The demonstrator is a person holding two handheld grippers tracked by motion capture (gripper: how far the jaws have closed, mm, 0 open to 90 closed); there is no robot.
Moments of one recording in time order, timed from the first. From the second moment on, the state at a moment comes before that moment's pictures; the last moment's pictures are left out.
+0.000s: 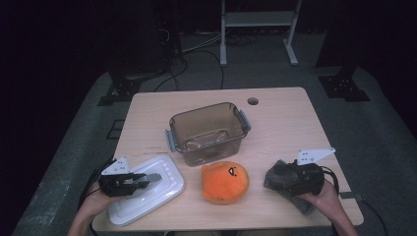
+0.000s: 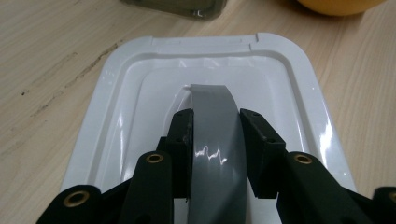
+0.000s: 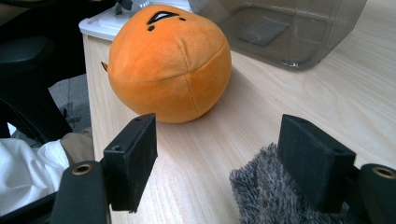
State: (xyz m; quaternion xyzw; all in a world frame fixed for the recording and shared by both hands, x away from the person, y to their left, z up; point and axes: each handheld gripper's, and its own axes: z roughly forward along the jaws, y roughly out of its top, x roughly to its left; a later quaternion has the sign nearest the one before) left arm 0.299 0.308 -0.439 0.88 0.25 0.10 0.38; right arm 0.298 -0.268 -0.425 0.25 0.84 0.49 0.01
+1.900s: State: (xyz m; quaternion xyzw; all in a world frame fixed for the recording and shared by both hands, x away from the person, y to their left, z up) left arm 0.296 0.192 -0.359 0.87 0.10 0.08 0.47; right arm 0.297 -0.271 -0.423 0.25 0.83 0.49 0.02
